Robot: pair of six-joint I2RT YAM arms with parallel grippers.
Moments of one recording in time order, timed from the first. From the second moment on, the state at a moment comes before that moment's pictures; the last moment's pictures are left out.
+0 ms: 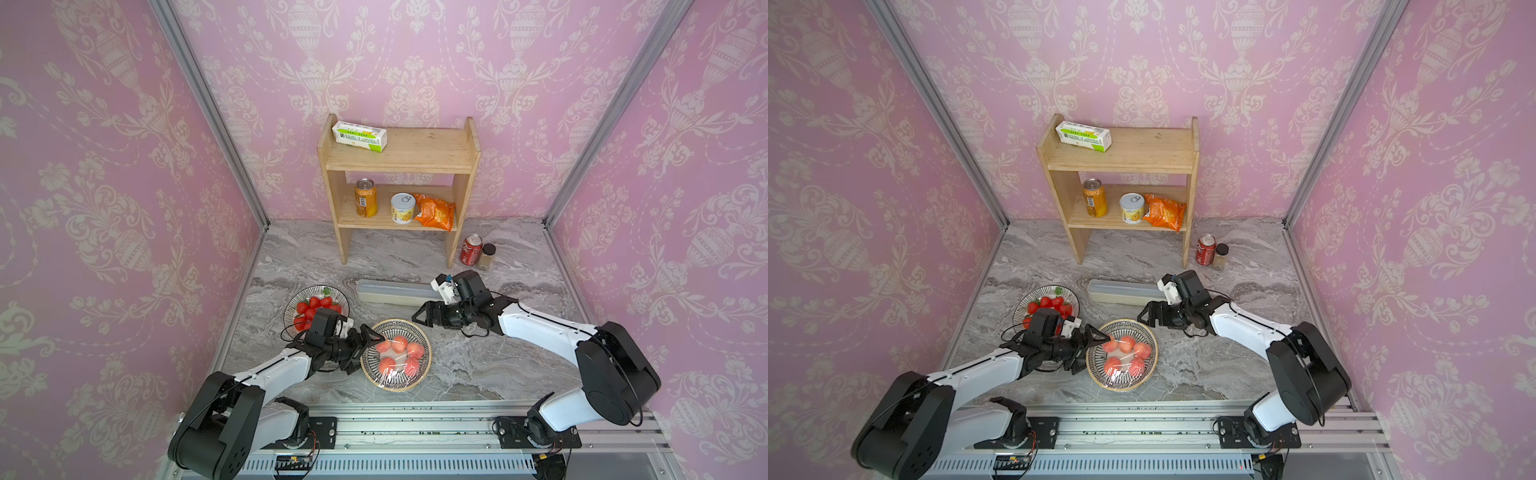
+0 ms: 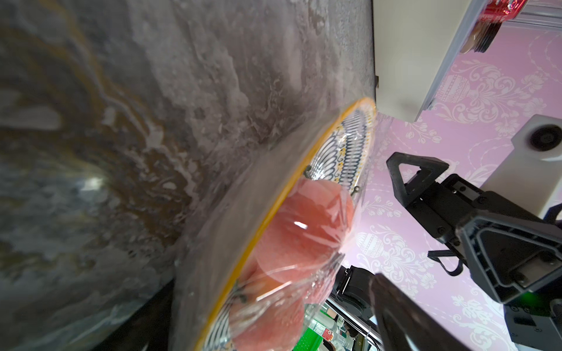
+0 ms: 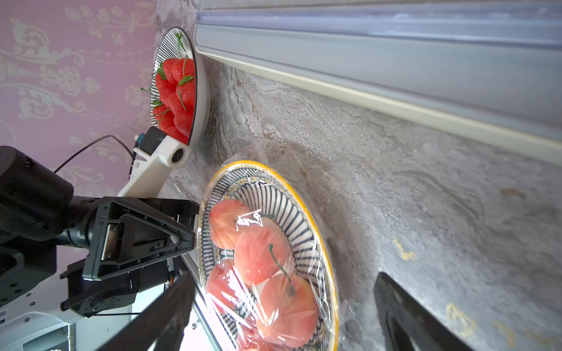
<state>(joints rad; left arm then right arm) -0.33 1.21 0.32 0.01 0.73 -1.12 0.54 1.46 0.81 -0.23 -0.51 0.58</state>
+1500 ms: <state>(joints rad) -0.40 1.29 0.42 -0.06 0.68 -1.07 0.53 1.51 0.70 -0.30 -0.57 0.60</state>
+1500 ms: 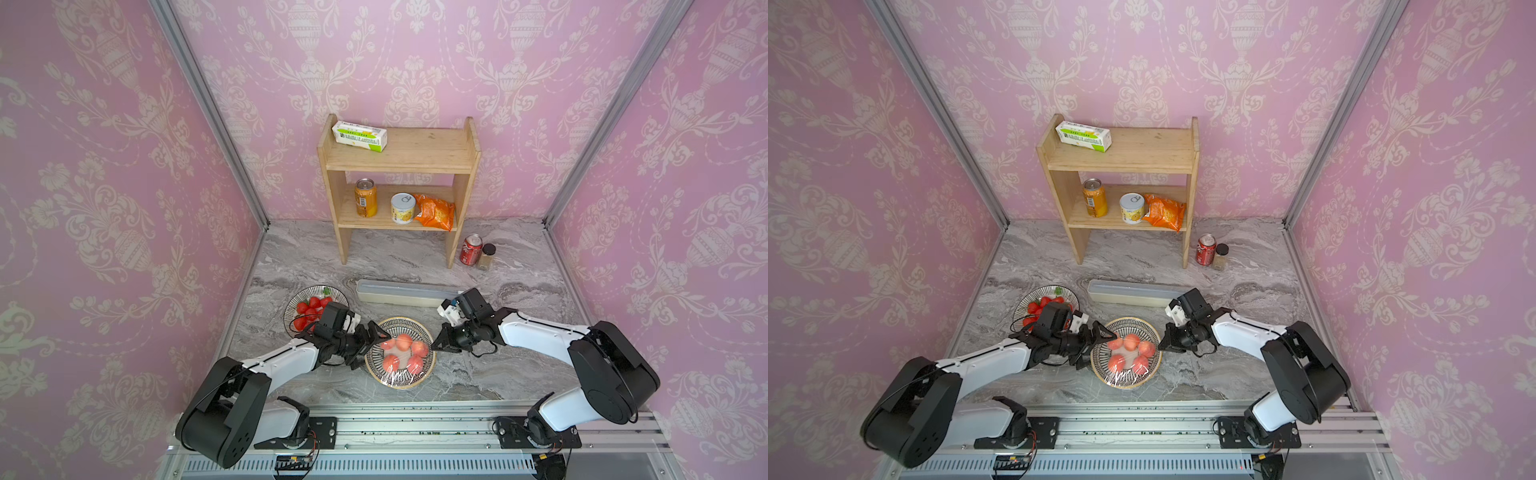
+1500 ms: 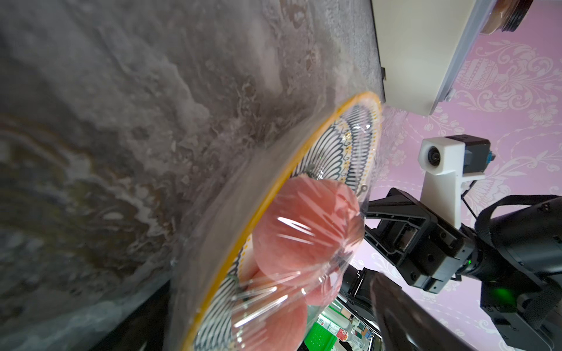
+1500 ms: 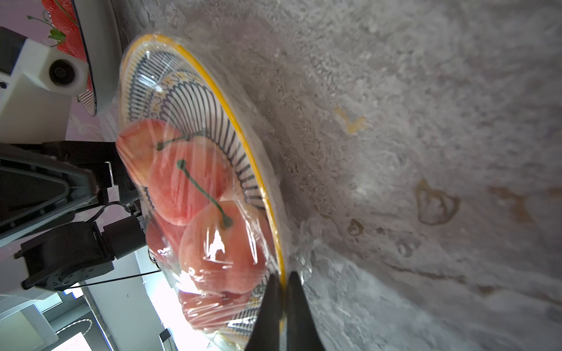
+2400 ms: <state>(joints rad) -0.15 1.16 0.73 -0.61 0.53 -0.68 -0.22 1.11 0.57 -0.68 -0.42 0.44</state>
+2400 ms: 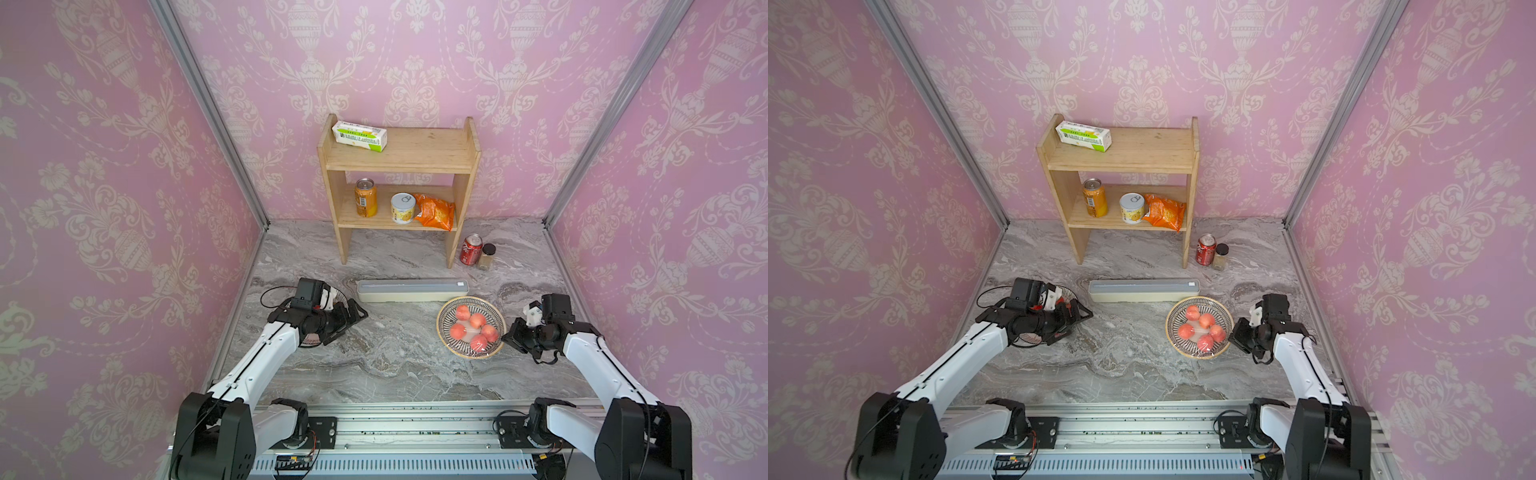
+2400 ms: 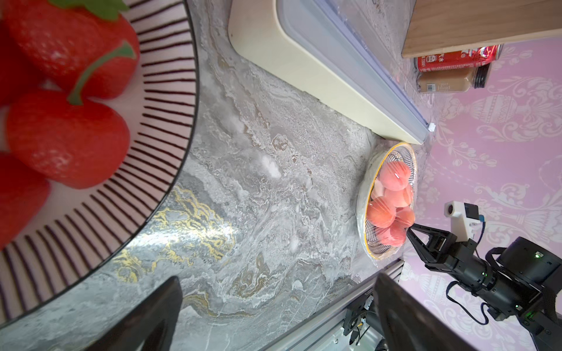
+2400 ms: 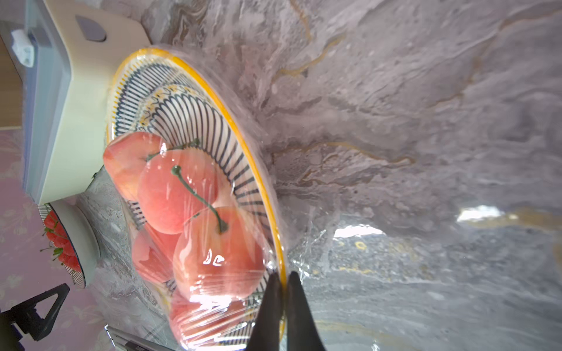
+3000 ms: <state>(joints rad) 0.26 1.21 1.00 -0.84 0.50 -0.42 -0.44 1.27 0.57 -0.46 -0.47 0.46</state>
